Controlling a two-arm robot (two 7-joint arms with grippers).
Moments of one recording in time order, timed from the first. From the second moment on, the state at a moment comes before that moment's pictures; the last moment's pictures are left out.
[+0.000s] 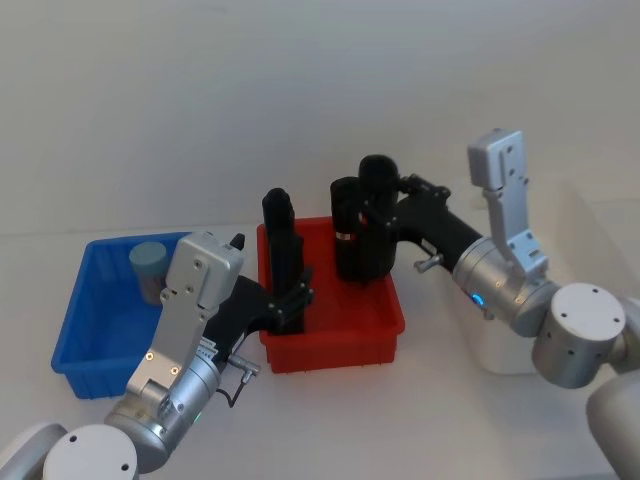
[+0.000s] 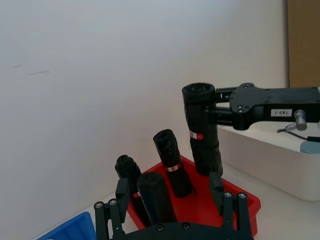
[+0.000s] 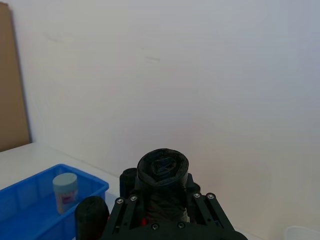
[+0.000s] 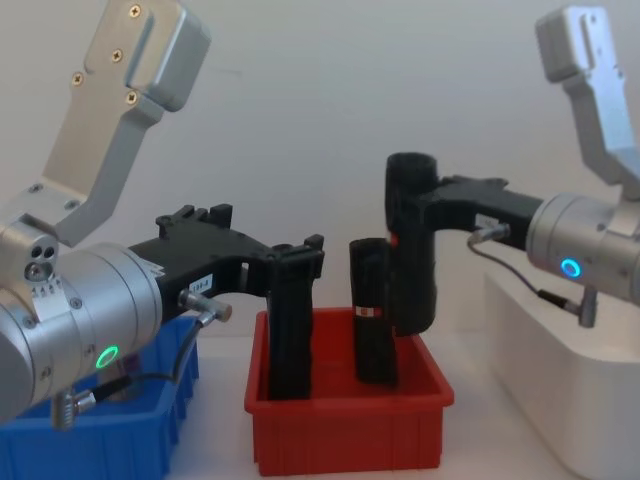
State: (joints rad) left arm -0.24 0.38 0.45 -1.63 -0.20 0.01 -0.01; right arm 0.59 0.09 -0.31 -1.03 0.19 -0.17 0.40
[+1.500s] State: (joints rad) left arm -0.24 0.38 0.45 -1.63 -0.20 0.01 -0.01; right arm 0.33 0.26 -0.17 -1.47 0.21 0.00 -0.02
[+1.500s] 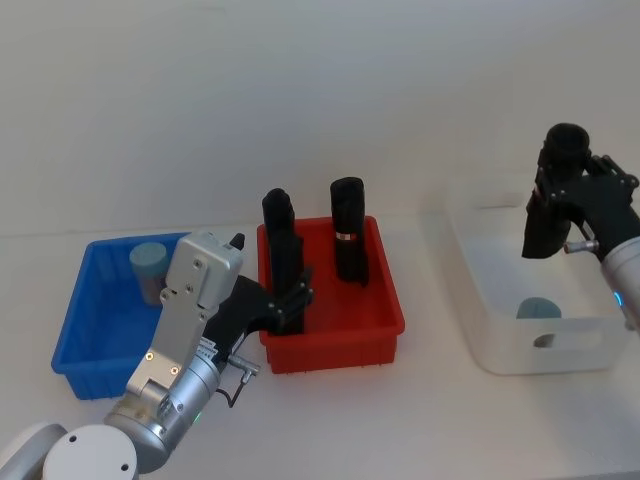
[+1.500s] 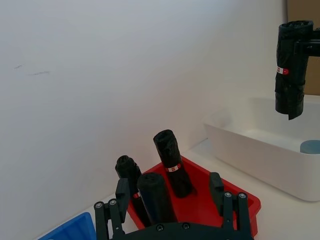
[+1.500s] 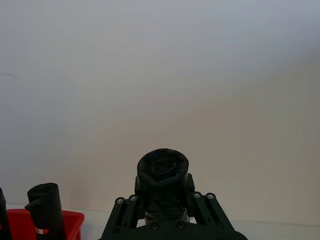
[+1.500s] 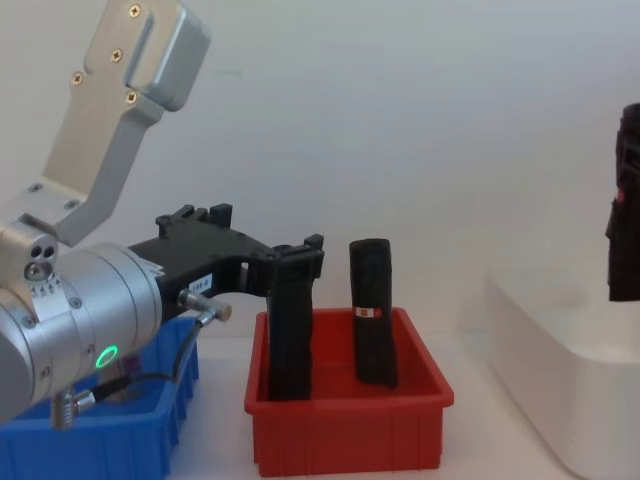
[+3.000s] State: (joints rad) left arm -0.24 0.38 0.45 -1.63 -0.20 0.01 -0.01; right arm 0.34 0.26 -0.14 -1.41 0.22 -0.04 -0.02
